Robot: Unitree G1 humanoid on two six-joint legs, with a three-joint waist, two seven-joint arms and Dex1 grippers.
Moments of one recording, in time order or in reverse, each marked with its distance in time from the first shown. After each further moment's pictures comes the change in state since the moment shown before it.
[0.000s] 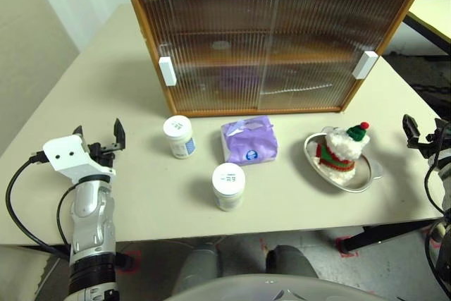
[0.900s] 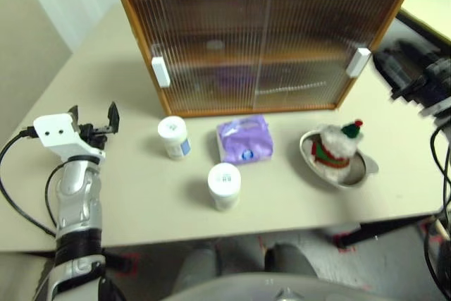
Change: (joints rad) left arm -0.183 0.148 0.012 0.149 -0.055 0.009 -0.155; right arm 0.054 0.001 0.158 -1.053 0.366 0.554 0.248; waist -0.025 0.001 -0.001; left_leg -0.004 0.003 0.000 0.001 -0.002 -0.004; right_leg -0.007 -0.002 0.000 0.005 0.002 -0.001
